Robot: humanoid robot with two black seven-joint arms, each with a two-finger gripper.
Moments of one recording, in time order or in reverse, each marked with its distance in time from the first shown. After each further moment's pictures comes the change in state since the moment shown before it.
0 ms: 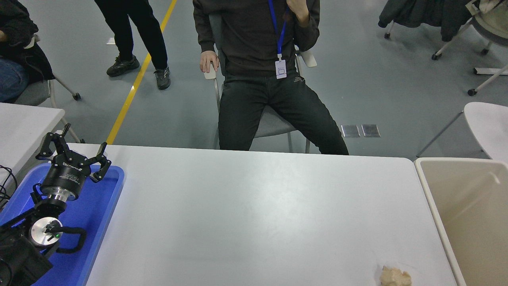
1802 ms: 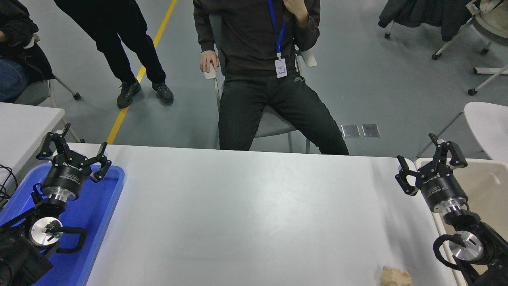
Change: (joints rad) left arm 0.000 0.000 0.000 -0.001 0.000 -0.001 0.000; right arm -0.145 0.340 0.398 0.590 -0.240 0.054 0.389
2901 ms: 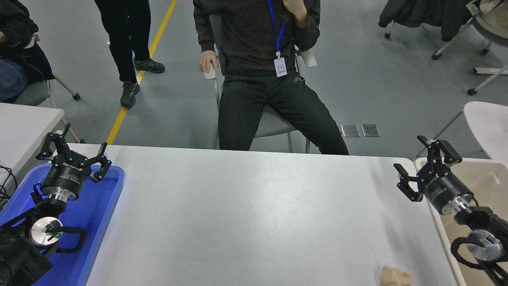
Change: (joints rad) left arm 0.000 0.000 0.000 0.000 0.000 0.000 0.001; right arm -0.061 -0.318 -0.214 0.332 0.064 -0.024 -0.207
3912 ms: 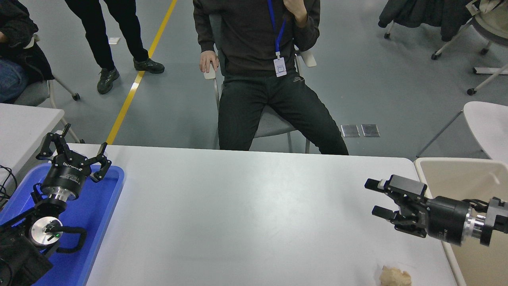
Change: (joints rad) left arm 0.000 0.000 0.000 0.000 0.000 0.000 0.000; right arm -0.068 -0.305 -0.105 0.488 -0.579 0.212 -0.060
